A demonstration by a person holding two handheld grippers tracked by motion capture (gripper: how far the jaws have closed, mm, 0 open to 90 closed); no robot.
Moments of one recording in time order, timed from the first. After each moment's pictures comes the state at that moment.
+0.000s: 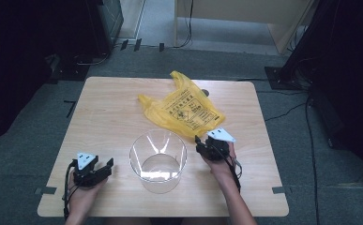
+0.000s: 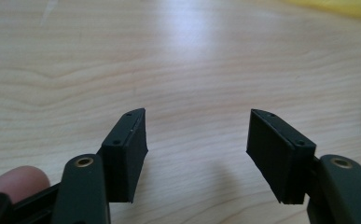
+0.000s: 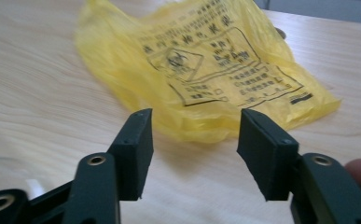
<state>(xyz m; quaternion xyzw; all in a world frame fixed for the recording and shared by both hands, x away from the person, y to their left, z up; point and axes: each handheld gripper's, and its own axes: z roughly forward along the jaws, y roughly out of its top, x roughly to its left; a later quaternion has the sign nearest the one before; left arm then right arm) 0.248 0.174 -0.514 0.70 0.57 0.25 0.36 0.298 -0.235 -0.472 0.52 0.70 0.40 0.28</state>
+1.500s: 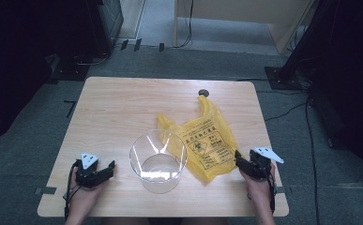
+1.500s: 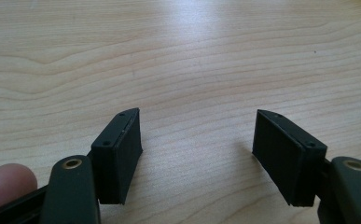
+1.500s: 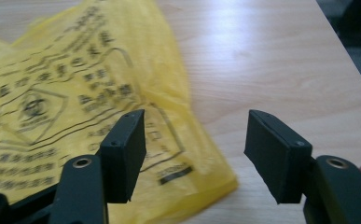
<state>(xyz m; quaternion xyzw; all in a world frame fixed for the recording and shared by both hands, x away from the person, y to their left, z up) 0.250 0.170 -0.519 0.71 0.57 0.24 0.34 0.240 -0.357 -0.493 0.65 0.61 0.36 0.27</state>
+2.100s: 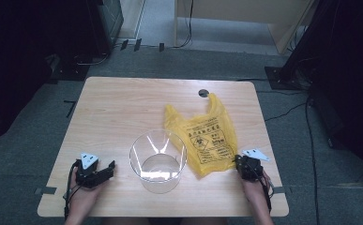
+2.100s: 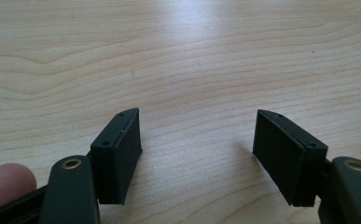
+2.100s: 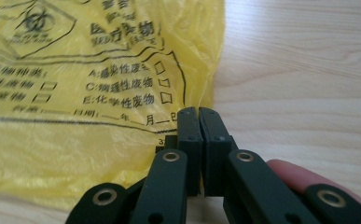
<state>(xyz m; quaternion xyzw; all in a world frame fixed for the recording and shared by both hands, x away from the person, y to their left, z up) 0.250 0.170 -0.519 0.71 0.56 0.24 0.34 0.245 -0.344 -0.517 0.61 0.68 0.30 0.26</state>
